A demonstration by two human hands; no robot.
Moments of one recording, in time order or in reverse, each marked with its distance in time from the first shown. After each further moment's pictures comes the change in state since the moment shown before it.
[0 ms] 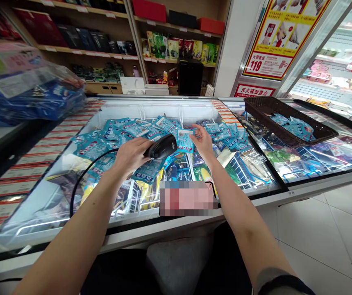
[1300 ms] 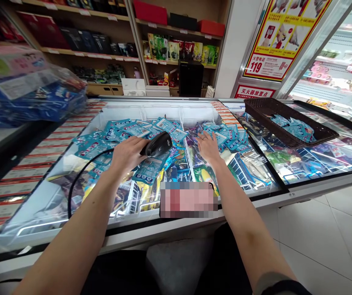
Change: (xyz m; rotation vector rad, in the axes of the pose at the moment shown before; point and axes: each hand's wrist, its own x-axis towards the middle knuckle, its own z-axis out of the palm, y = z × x) left_hand -0.004 -0.010 0.002 0.046 0.022 -0.094; right_hand -0.011 0.009 -0.023 -0.895 -0.289 -0.197
